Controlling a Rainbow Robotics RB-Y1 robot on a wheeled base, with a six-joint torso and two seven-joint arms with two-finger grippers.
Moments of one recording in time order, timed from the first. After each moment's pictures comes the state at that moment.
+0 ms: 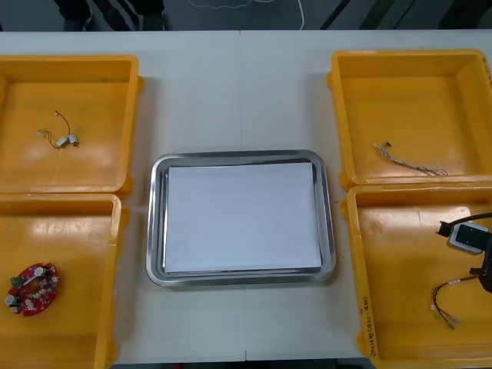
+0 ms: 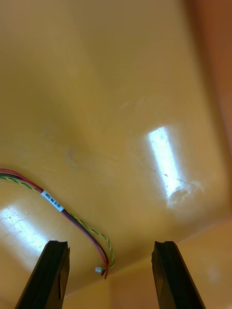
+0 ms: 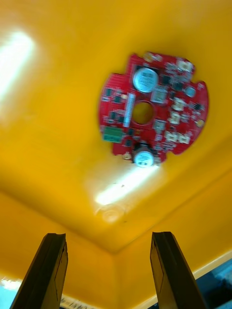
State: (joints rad) right arm 0.29 -1.04 -0.06 -2.20 -0.76 1.20 2.26; left arm 0.12 0.65 0.57 -2.04 0.81 1.91 -2.46
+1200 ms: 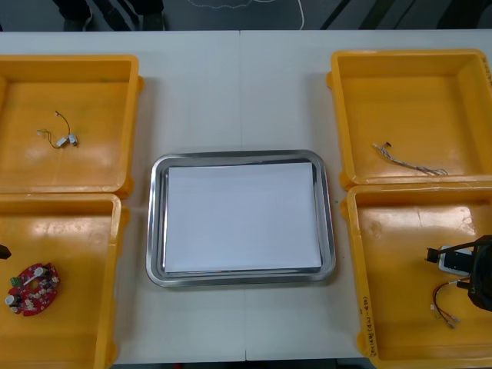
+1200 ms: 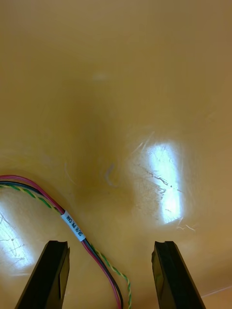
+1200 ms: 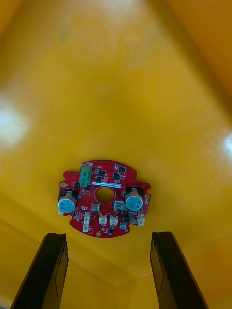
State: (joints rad) right arm 0.29 -0.78 -0.12 -2.07 -0.74 1.20 2.70; left arm 0.02 0.65 0.46 -2.06 0.81 1.91 -0.82
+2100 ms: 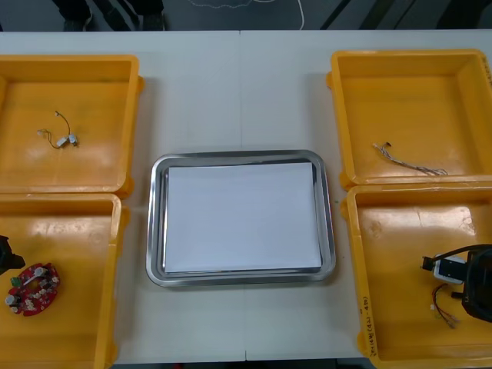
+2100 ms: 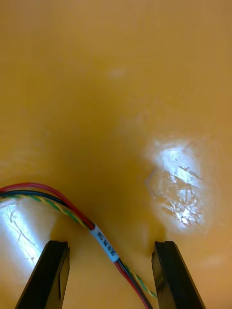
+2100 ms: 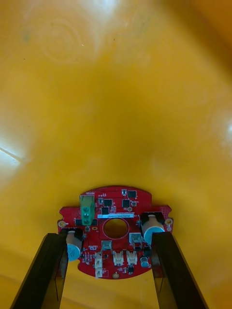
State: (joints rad) right arm 0.28 -0.77 -0.07 -1.98 -0.75 1.17 2.70; left arm 0.14 0.65 0.39 -2.00 0.81 1.64 -0.98
